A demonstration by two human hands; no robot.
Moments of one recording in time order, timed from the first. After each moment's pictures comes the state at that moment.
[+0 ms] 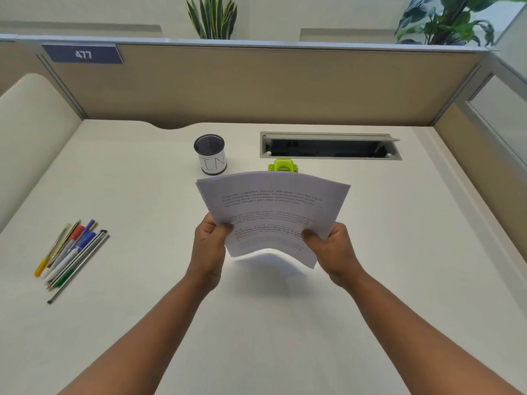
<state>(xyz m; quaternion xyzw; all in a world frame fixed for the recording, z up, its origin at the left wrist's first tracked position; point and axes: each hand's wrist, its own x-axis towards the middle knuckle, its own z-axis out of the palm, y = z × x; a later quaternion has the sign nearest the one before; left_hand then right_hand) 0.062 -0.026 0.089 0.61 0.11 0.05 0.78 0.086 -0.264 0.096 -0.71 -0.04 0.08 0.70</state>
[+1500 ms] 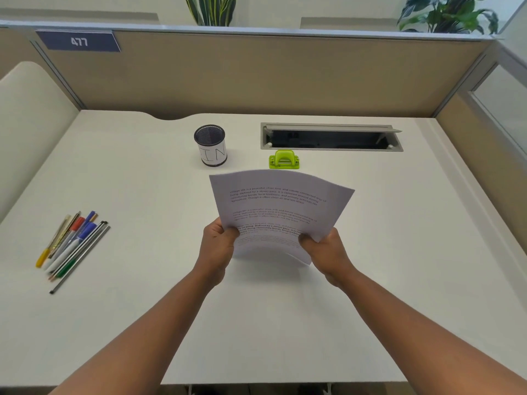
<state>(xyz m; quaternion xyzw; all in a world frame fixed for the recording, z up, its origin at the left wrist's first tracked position) 0.058 -0.029 0.066 0.68 0.16 0.00 0.71 0.076 -0.259 0.070 -0.75 0.00 0.10 0.65</state>
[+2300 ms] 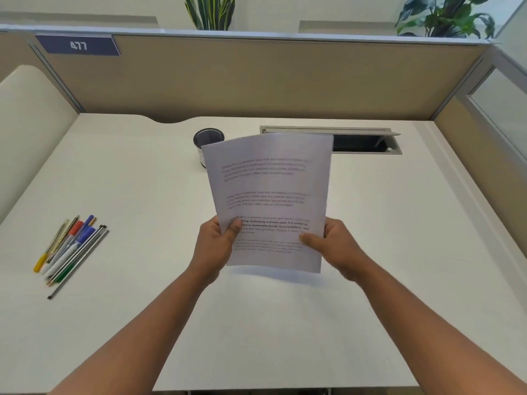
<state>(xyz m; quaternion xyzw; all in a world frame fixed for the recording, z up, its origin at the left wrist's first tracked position) 0.065 -0.017 0.063 0.68 0.14 0.00 0.72 0.093 -0.282 0.084 -0.72 -0.01 0.20 0.66</state>
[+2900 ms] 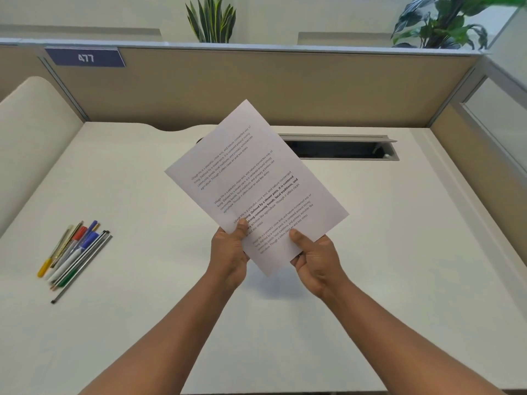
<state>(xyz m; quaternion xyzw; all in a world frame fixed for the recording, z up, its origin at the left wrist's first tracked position) 0.068 -0.060 0.080 0.41 0.26 0.01 0.87 0.068 -0.227 0.081 -0.42 0.14 0.13 0.89</state>
